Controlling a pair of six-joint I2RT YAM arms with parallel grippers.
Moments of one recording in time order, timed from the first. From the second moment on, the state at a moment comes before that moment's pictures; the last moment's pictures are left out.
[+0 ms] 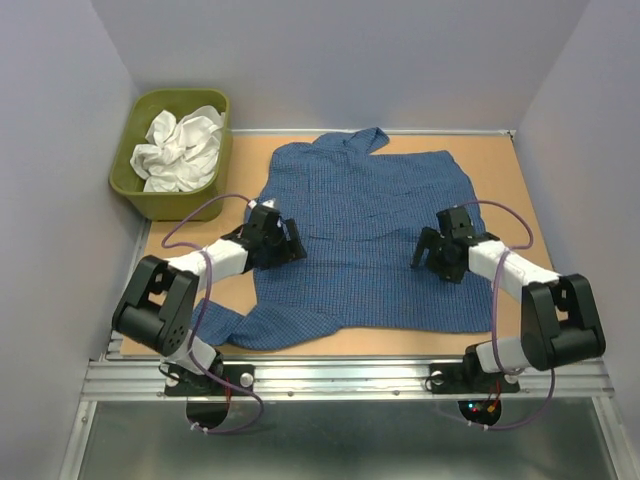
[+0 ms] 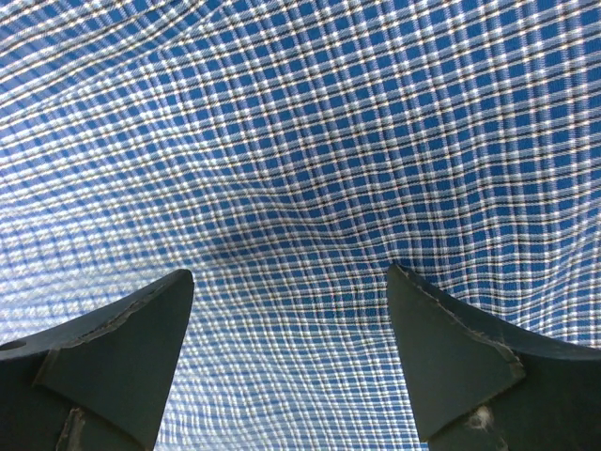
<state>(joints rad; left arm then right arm) -0.46 1.57 0.80 -0.15 0.04 -0.66 0.20 1.46 0.77 -0.42 0.05 0.58</state>
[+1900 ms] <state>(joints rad) -0.46 1.56 0.96 -0.42 0.05 -0.53 0.20 1.36 0.80 -0.49 0.11 0.56</state>
